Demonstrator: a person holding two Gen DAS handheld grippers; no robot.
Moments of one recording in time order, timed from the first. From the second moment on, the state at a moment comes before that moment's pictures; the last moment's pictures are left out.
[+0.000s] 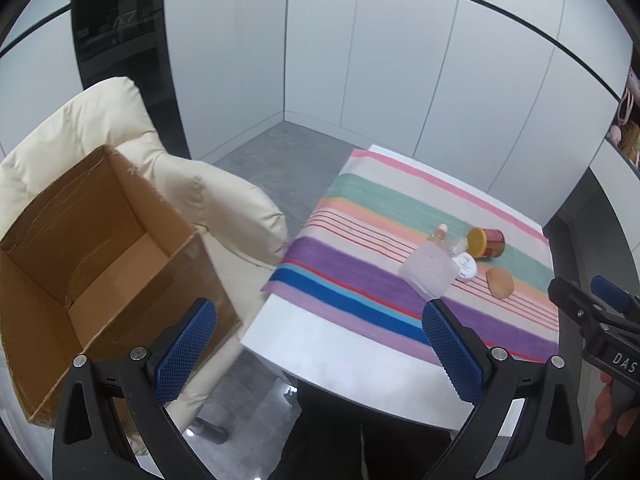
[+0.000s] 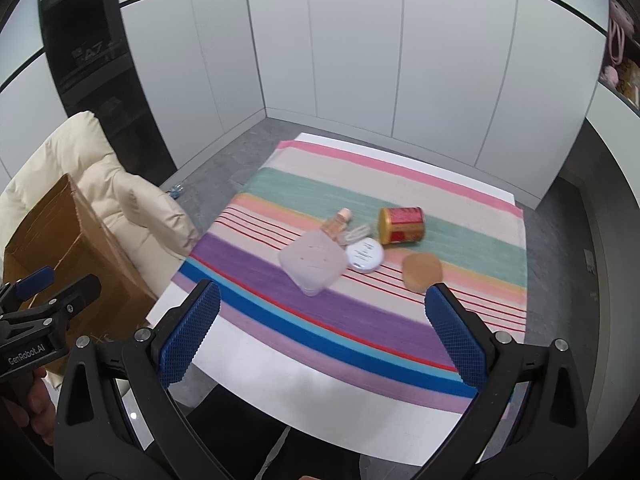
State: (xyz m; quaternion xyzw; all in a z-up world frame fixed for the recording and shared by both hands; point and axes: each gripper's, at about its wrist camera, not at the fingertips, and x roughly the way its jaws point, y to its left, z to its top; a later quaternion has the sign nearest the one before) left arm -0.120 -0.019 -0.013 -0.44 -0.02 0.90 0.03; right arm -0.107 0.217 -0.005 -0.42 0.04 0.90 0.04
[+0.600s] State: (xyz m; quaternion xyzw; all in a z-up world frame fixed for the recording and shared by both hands) left arm -0.148 0.052 -0.033 -0.47 0.00 0.88 0.12; right arm -0.082 0.310 -0.022 -0.44 0.07 0.89 0.10
